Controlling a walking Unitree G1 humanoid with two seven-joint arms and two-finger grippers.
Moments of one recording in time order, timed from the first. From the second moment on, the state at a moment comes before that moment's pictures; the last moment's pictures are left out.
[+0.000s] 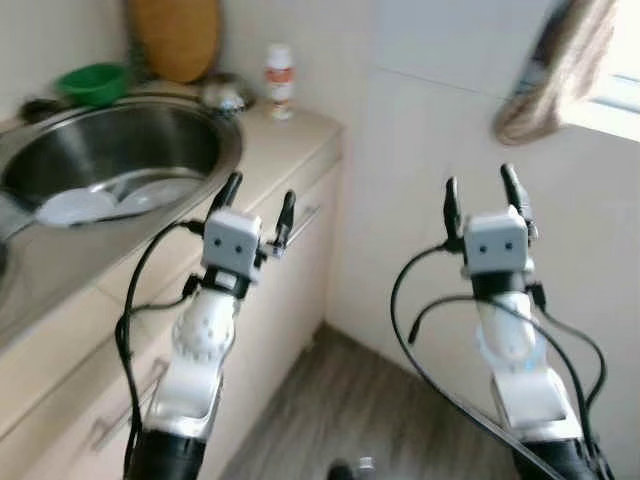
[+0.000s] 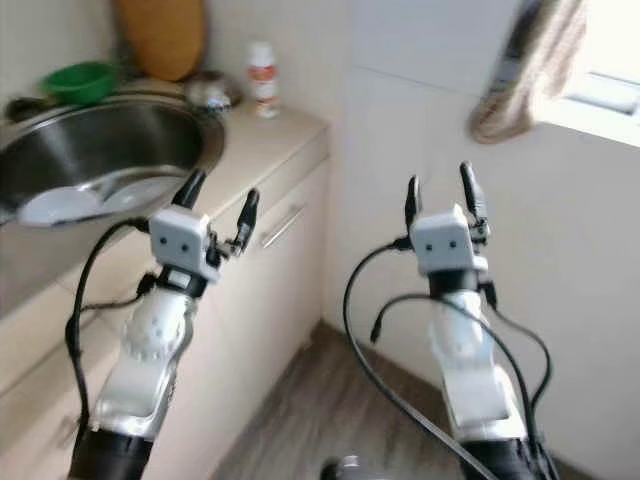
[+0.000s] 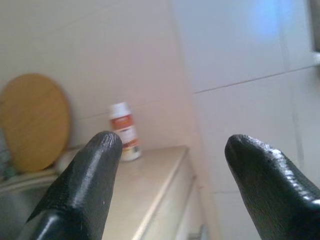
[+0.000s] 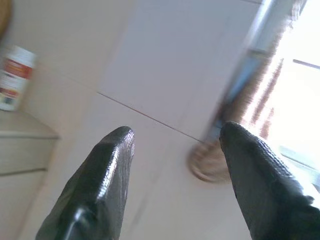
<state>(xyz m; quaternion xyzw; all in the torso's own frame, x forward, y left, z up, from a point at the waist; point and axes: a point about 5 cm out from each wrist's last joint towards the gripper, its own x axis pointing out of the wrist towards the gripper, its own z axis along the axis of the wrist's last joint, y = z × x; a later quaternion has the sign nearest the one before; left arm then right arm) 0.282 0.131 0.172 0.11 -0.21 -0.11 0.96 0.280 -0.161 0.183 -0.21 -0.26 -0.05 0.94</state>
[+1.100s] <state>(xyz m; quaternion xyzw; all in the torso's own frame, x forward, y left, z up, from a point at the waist) 0.282 0.133 0.170 0.10 -0.21 -0.10 0.97 0.289 -0.161 0.172 -0.22 -0.23 -0.06 0.95</state>
